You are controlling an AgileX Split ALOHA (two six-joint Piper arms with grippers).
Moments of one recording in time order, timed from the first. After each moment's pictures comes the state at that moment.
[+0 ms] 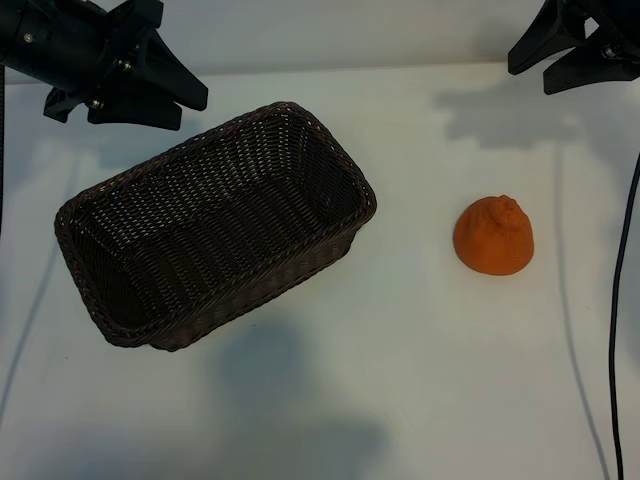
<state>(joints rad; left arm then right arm) -0.02 1.75 -1.46 -0.80 1.18 0.23 -0.07 1.71 -1.56 0.61 1.22 0.04</state>
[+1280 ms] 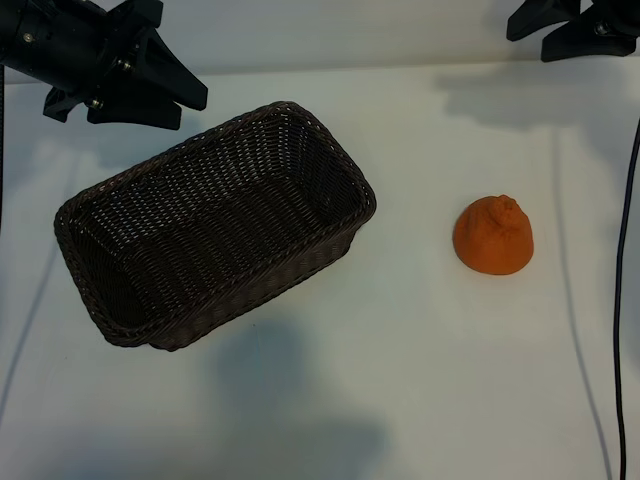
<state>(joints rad) -0.02 1.75 -1.46 -0.80 1.18 0.23 -0.07 1.71 -1.56 0.62 1.07 0.04</state>
